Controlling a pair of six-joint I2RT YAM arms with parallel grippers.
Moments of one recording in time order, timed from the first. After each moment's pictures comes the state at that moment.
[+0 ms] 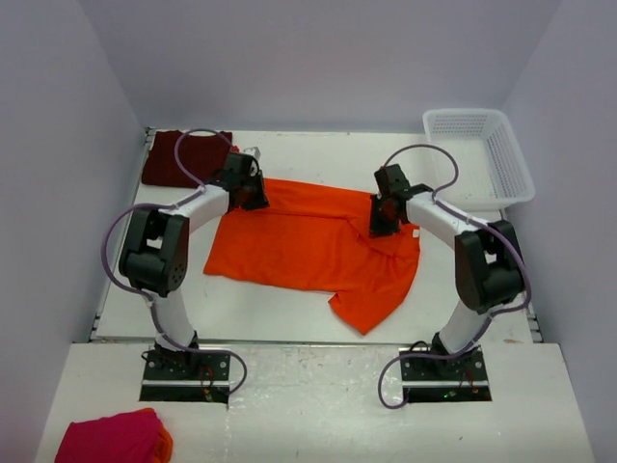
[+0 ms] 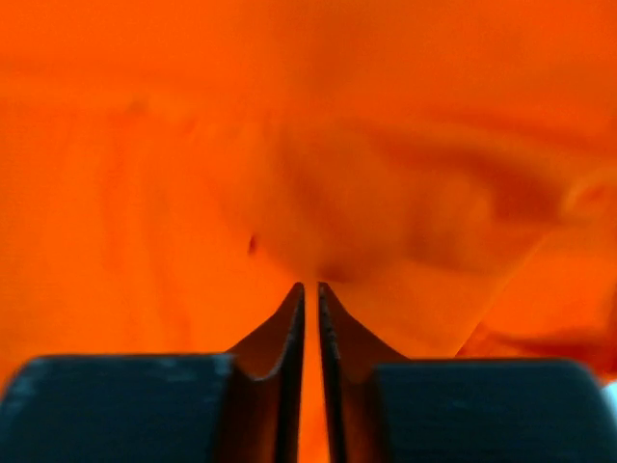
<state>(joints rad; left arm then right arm) -0.29 1.89 1.29 -0.22 0.11 -0.41 0.31 1.79 1.23 -0.57 -0.03 0.46</state>
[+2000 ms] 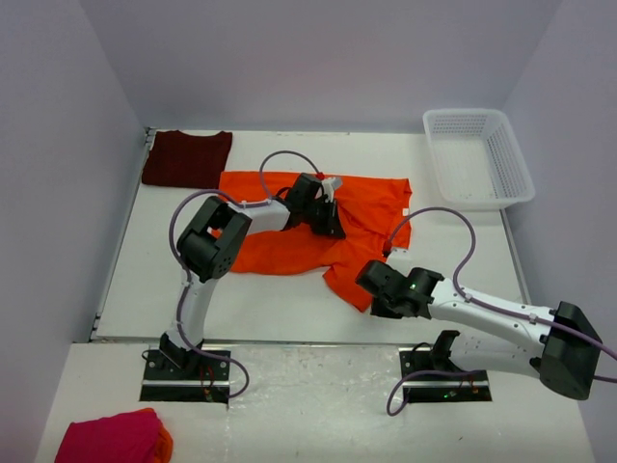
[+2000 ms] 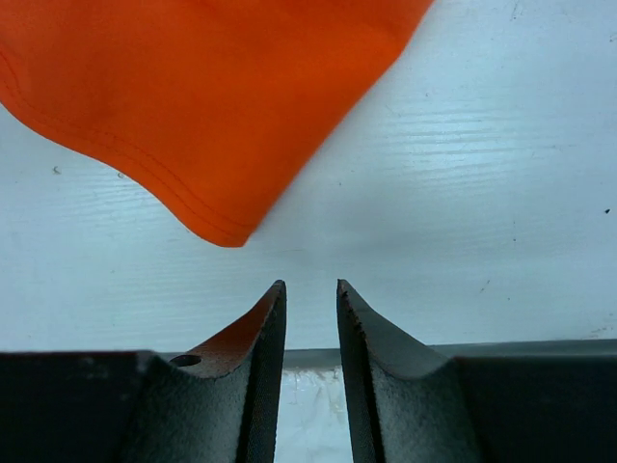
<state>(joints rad) -0.63 2.19 1.40 0.00 0.52 -0.51 0.99 1.09 0.66 -0.87 0.36 1.08</state>
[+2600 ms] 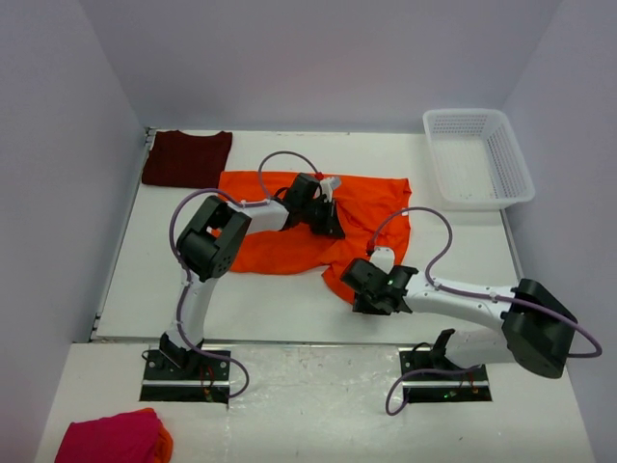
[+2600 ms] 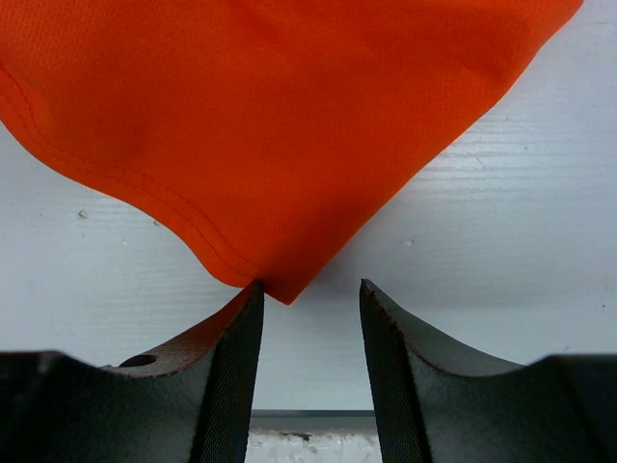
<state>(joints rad) -0.61 2.19 1.39 0.02 0.55 -0.51 0.99 1.27 0.65 -0.66 0.35 1.05</state>
